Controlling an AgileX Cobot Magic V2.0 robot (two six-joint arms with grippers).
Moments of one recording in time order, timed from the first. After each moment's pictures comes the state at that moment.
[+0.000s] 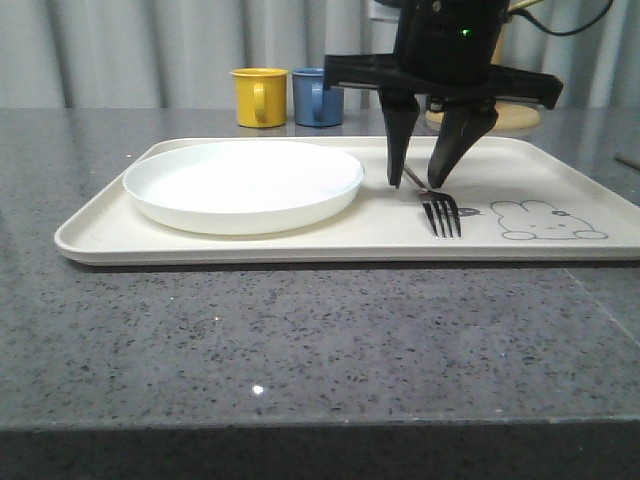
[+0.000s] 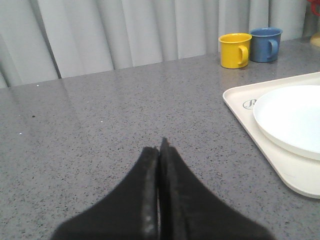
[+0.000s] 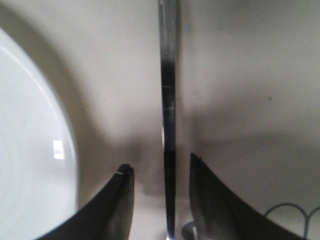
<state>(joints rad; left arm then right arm) -0.07 0.16 -0.38 -0.04 0.44 0.19 0.47 1.85 -1.58 -0.01 1.01 0.54</state>
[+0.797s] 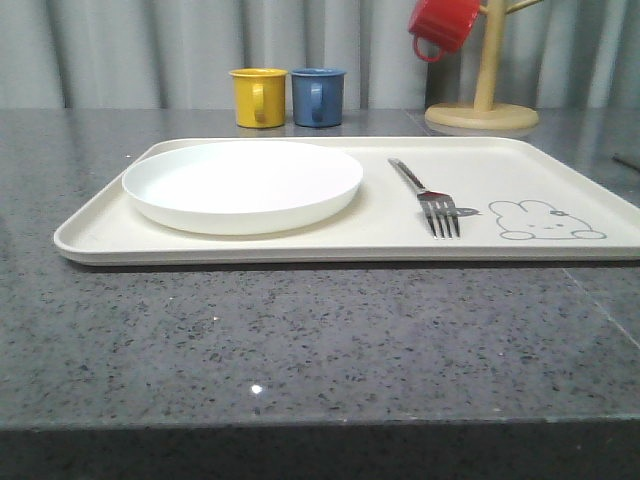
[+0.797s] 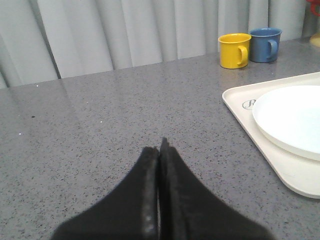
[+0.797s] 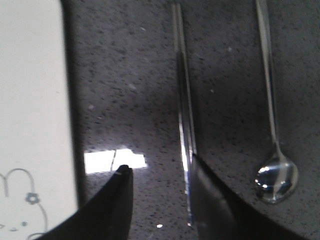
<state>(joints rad) -0.07 0.16 -0.38 -0.04 0.44 0.19 -0.05 1.64 -1.51 0.00 1.18 0.11</state>
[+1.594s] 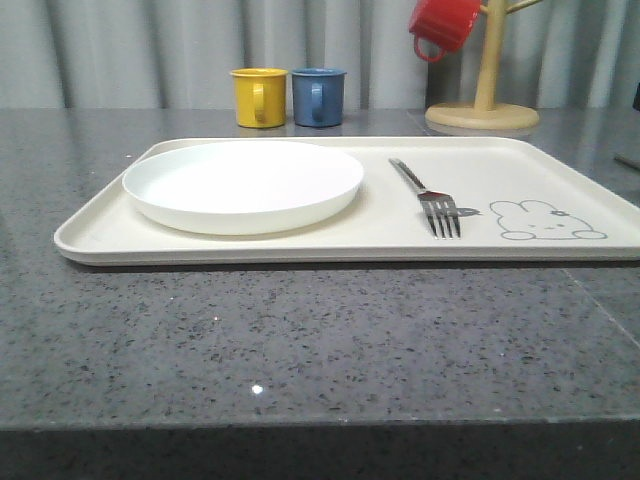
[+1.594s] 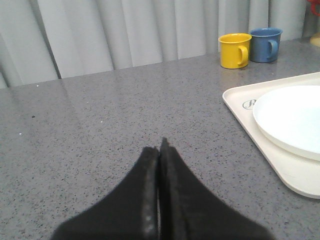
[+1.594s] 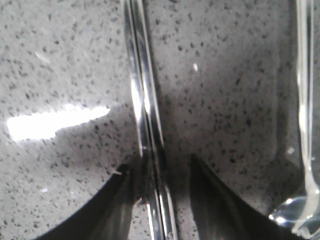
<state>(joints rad) -0.07 0.16 -0.38 -0.04 0.44 0.19 -0.11 1.77 -1.40 0.01 1.10 0.04</state>
